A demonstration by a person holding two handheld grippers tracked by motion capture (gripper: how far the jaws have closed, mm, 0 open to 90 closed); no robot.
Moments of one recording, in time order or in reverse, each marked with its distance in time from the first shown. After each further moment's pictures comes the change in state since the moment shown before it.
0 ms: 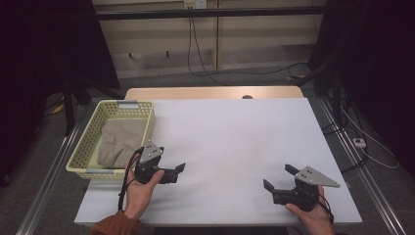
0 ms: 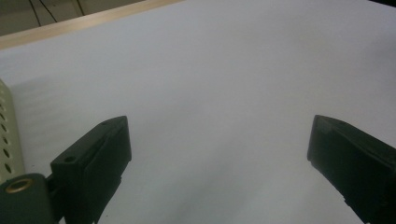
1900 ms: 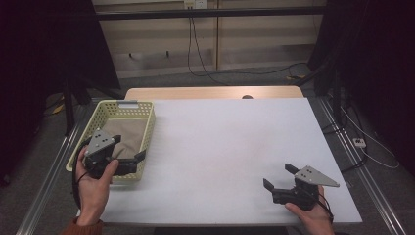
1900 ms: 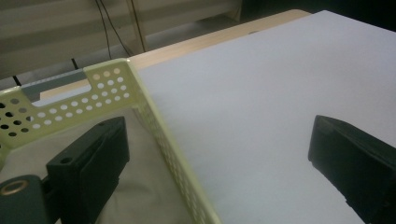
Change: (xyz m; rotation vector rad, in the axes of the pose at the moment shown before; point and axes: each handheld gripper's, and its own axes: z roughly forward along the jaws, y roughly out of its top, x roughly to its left) left arm 0.052 0.034 -0.097 -0.050 0.118 -0.022; right arm 0.000 0.001 0.001 -0.006 -0.006 -0.007
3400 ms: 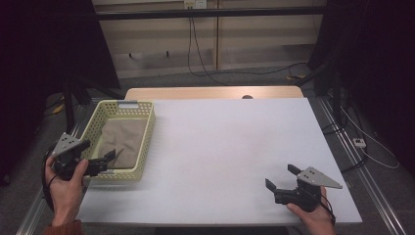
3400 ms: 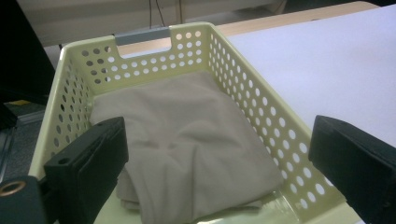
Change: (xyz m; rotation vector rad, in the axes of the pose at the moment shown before) left arm 0.069 -0.041 -0.025 0.026 0.126 -0.121; right arm -0.002 -0.002 -0.005 -0.004 -0.021 0.013
